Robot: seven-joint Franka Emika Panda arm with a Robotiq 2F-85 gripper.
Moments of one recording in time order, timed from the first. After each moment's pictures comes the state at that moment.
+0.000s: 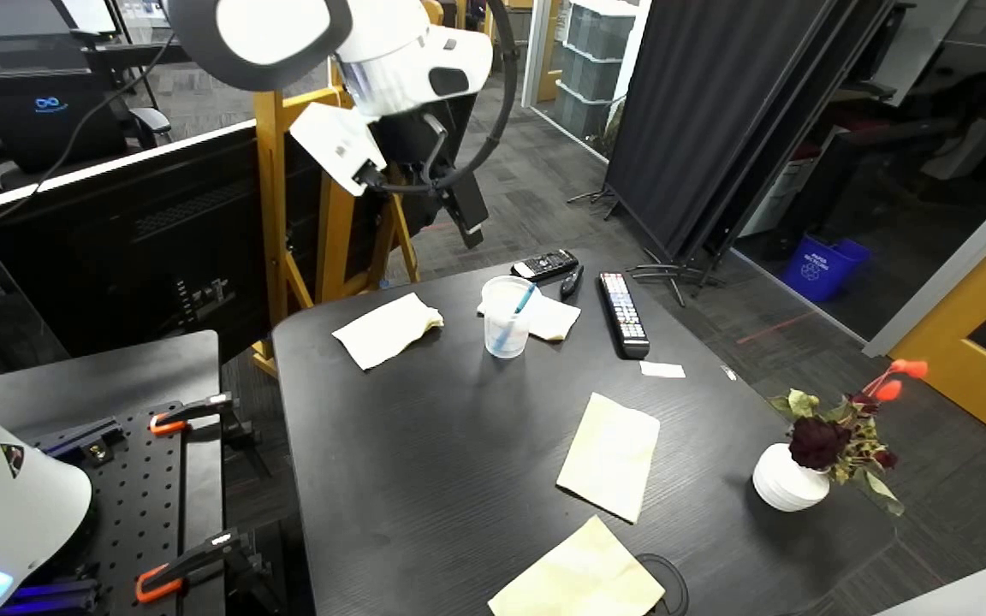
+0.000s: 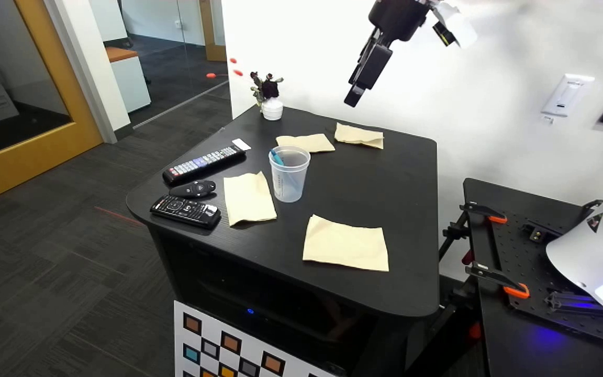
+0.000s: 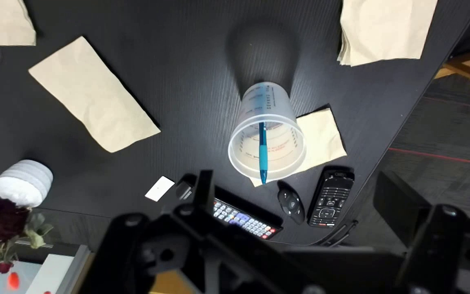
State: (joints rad) arm 0.07 -0.22 -0.02 -2.48 -0.05 2.61 -0.09
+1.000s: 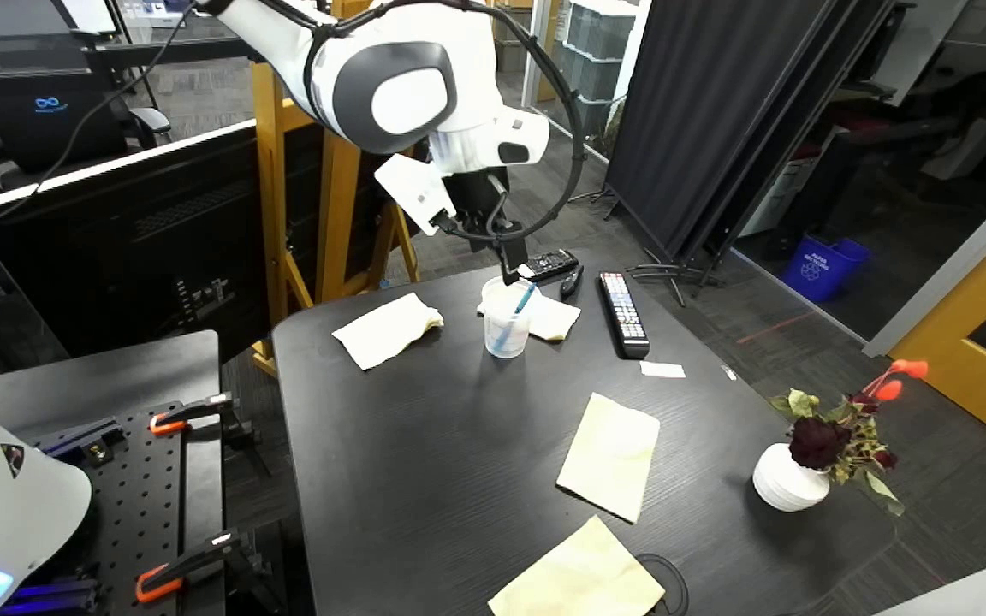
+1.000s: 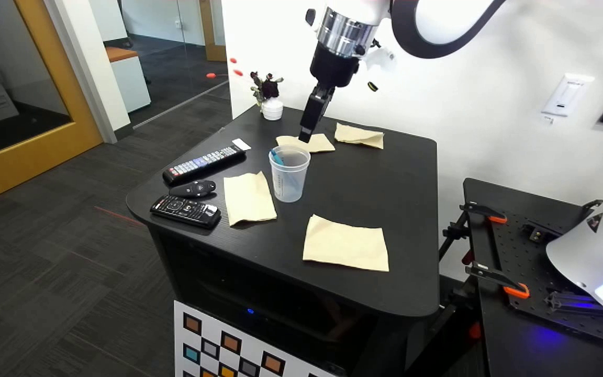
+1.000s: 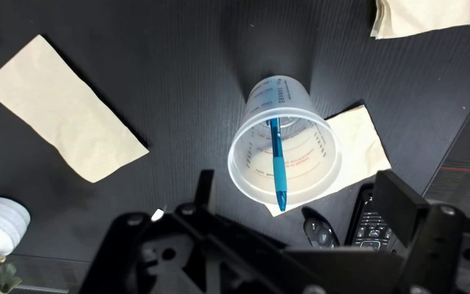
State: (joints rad) arm 0.07 0.14 0.00 -2.23 -0.15 2.63 0.09
